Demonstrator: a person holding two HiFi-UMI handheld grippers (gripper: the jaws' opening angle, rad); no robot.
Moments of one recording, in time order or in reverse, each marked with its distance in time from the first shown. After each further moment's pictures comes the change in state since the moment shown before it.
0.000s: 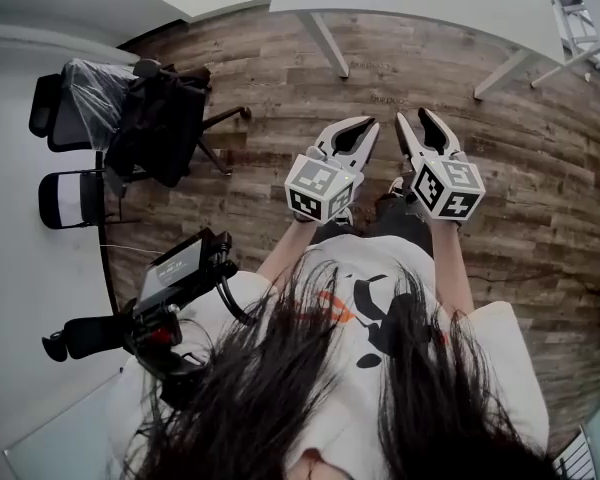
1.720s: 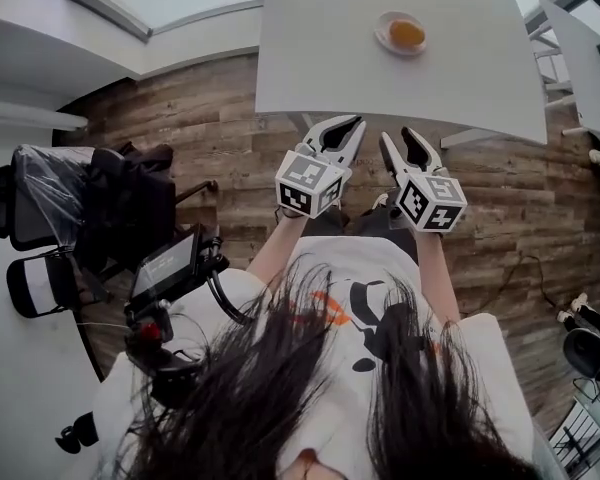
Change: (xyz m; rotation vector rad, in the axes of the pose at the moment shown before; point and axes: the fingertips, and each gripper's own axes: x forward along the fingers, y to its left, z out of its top) left arm 0.130 0.225 0.117 -0.022 -0.081 -0.171; right arm 0.220 -0.017 0.102 -0.053 -0.004 -0.166
